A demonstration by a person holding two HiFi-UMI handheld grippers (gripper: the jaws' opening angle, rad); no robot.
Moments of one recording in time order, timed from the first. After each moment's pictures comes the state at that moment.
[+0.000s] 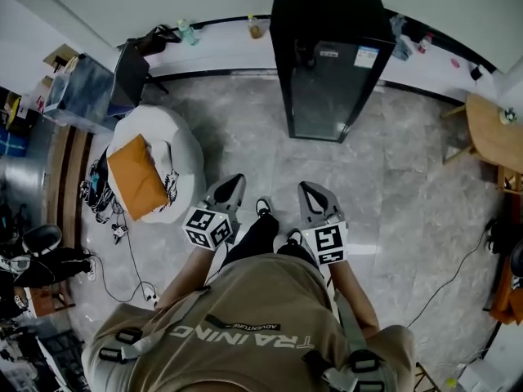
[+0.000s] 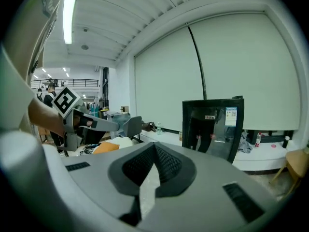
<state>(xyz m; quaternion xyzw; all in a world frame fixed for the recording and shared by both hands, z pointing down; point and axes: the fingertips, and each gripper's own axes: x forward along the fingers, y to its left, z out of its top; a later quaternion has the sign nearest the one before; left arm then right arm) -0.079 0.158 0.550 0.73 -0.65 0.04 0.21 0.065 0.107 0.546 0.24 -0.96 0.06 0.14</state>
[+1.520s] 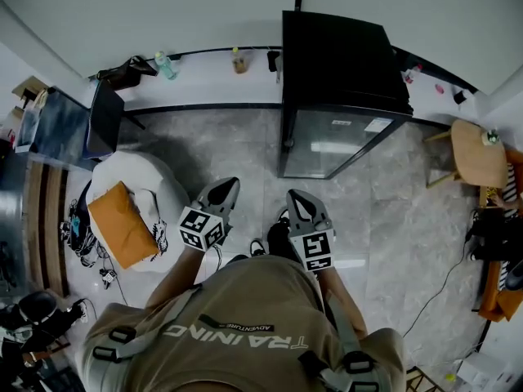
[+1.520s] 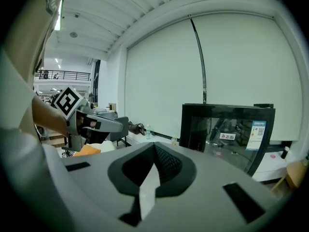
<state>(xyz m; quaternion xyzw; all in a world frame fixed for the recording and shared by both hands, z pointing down) -0.225 -0.022 0.547 0.79 -0.58 0.05 0.19 -0.091 -0.047 0.532 0.29 -0.94 0.04 0.15</state>
